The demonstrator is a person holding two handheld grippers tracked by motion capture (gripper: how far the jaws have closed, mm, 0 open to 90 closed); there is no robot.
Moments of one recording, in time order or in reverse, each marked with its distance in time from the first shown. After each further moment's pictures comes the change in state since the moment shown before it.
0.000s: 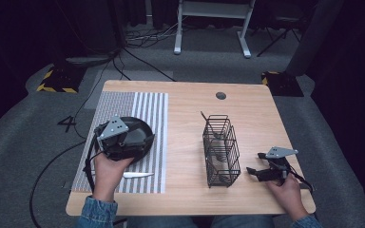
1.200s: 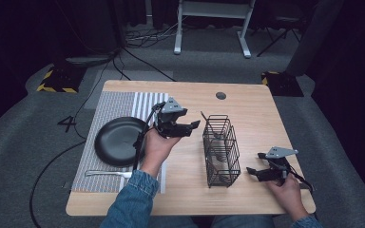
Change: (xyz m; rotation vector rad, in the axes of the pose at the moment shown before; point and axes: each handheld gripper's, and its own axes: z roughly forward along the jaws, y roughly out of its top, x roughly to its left) left arm -0.030 0.047 0.133 0.079 -0.112 0.031; right arm 0.000 0.000 0.000 0.000 0.000 0.000
